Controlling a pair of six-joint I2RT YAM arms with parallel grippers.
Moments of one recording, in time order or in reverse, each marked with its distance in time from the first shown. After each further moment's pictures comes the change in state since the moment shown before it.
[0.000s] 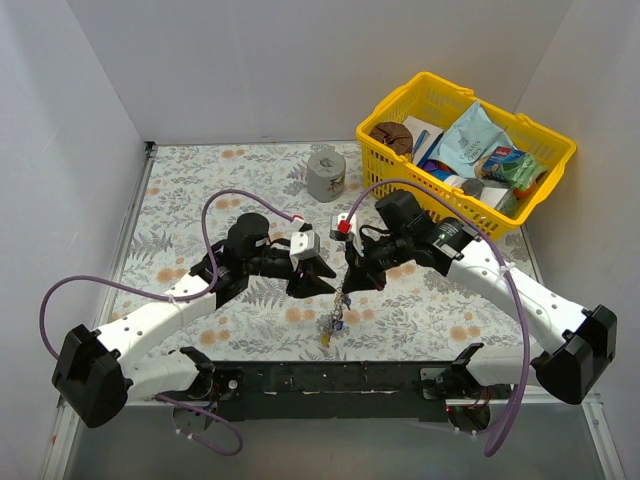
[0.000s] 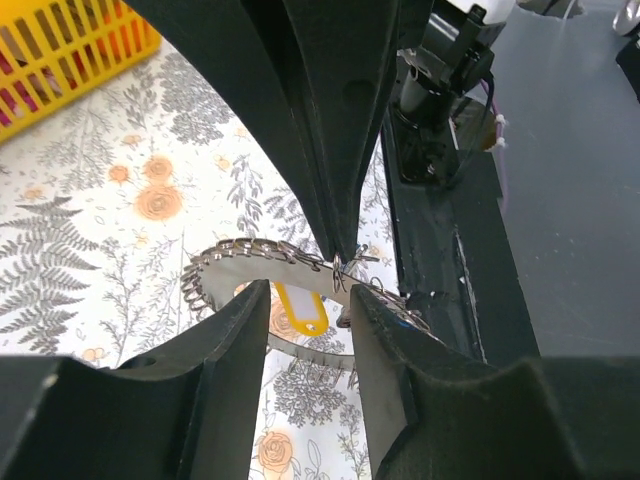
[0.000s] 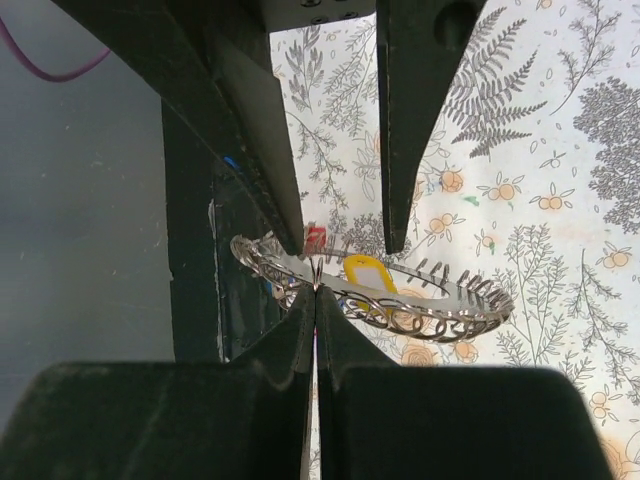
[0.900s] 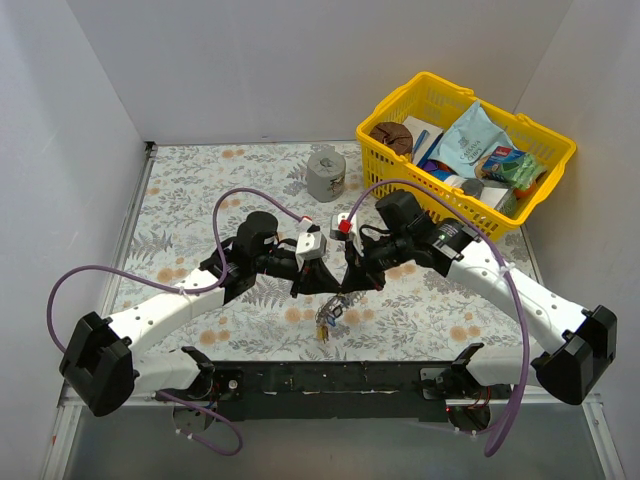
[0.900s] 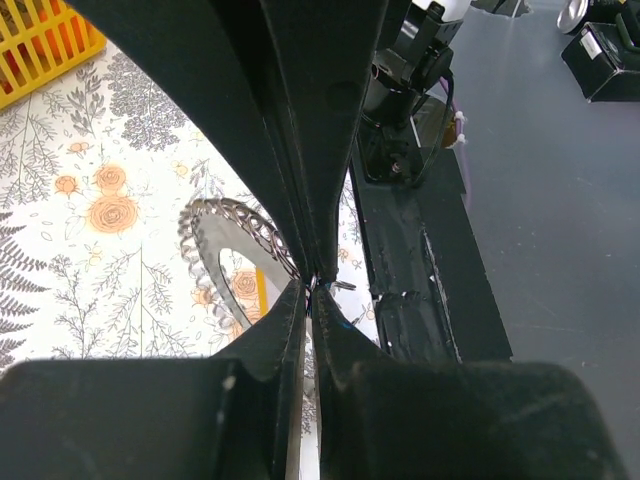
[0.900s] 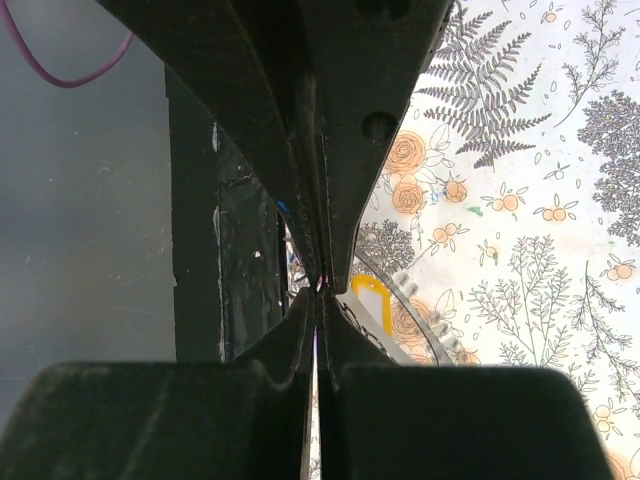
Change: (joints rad) left arm -0.016 0.084 0.018 0.016 0.092 -0.011; right arm 0.000 0.003 -0.011 0.017 -0.028 0.001
